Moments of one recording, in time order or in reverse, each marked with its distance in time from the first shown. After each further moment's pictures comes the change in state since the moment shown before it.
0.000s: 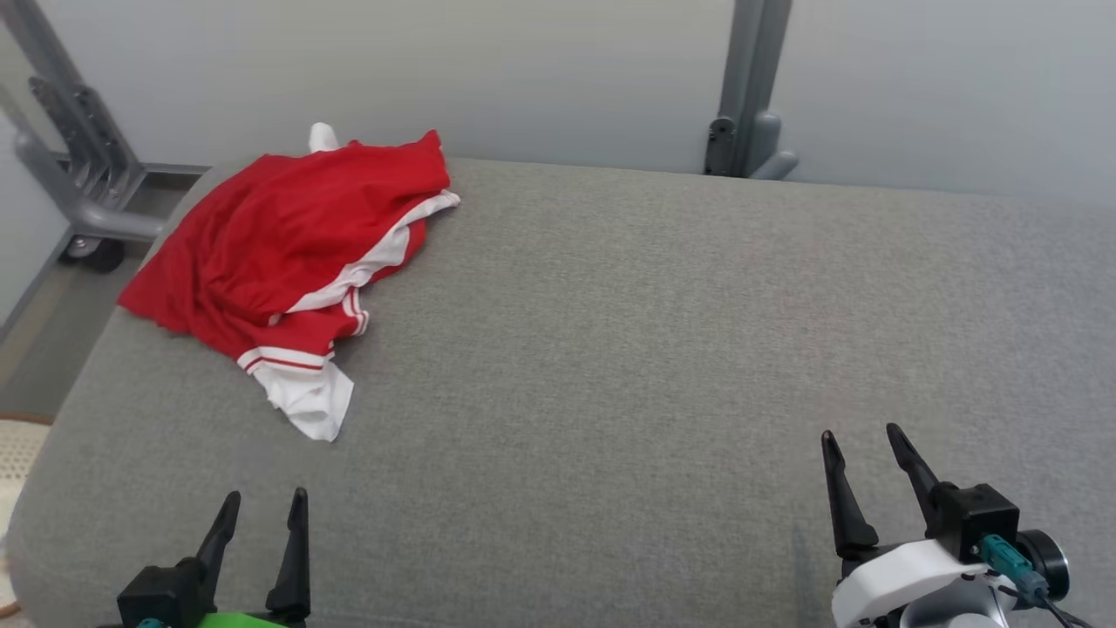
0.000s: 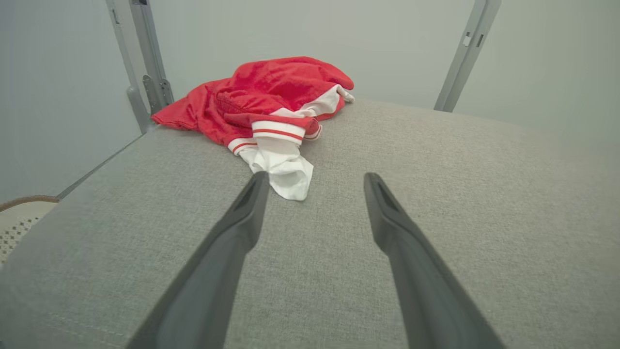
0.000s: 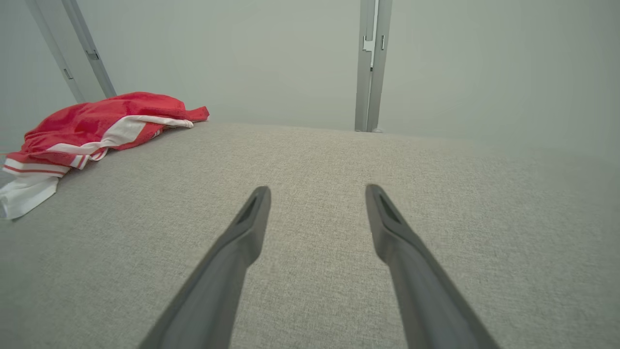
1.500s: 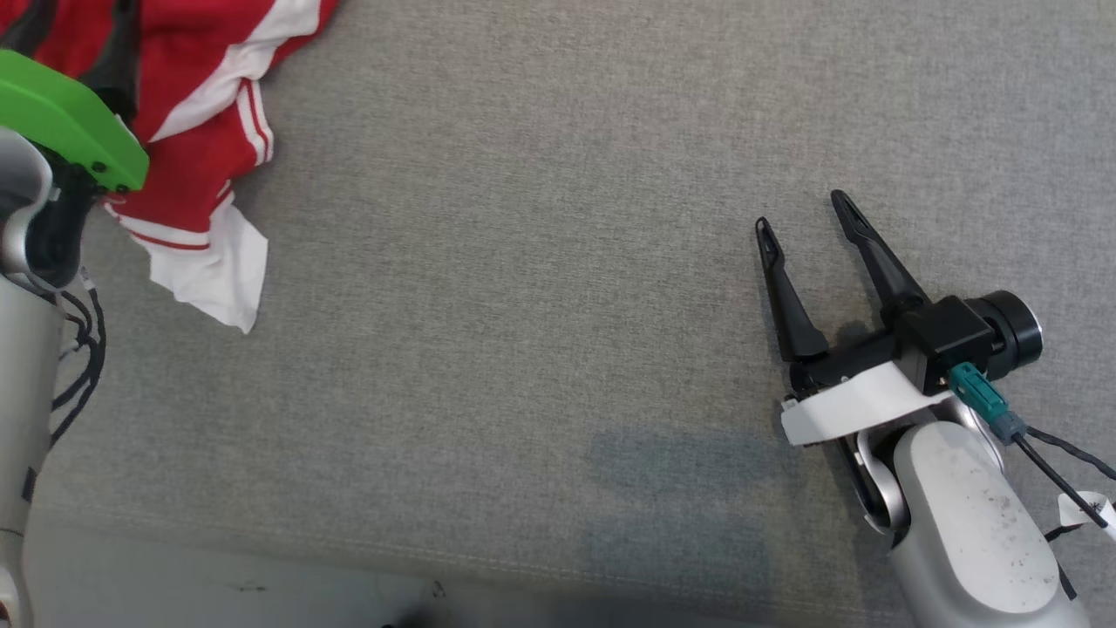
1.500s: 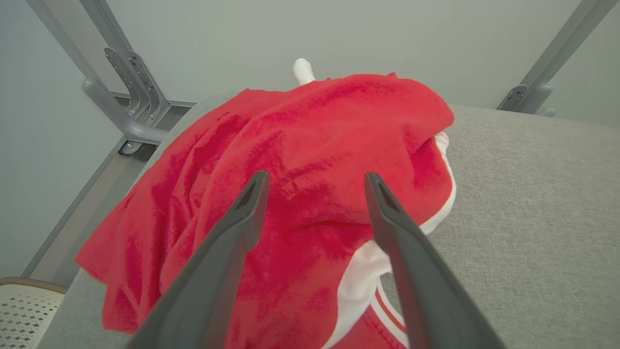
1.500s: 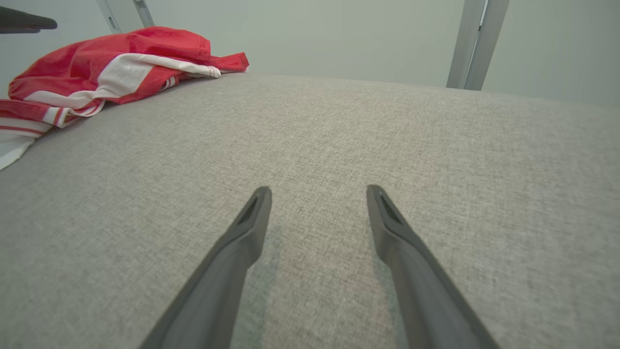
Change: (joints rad) left arm -1.025 0.262 -0.287 0.398 -0.403 0.000 0.321; right arm -0.342 -0.059 0.157 -0.094 -0.054 0.000 0.000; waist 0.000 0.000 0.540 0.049
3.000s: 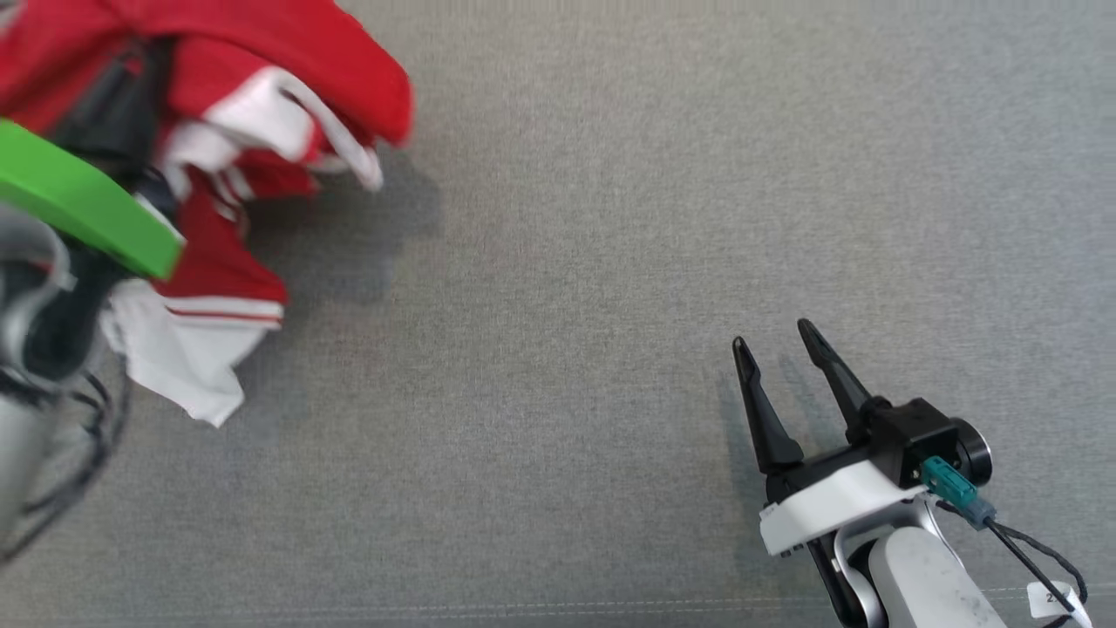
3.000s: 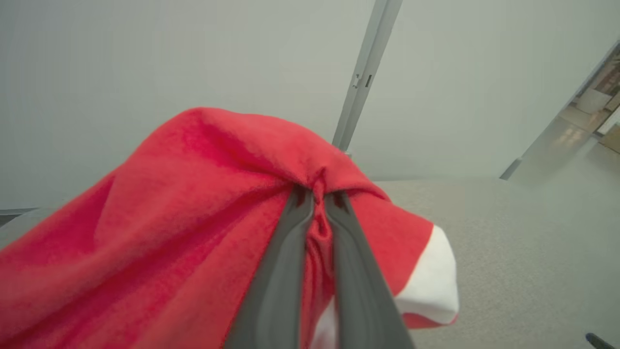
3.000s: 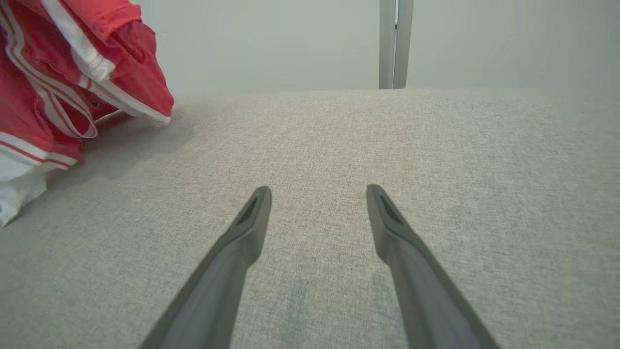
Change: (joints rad) left arm 0.121 0.247 -0.240 -0.443 -0.401 0.040 -0.036; right arm 0.174 0.058 0.019 0.030 0.096 0.001 -0.002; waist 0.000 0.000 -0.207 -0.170
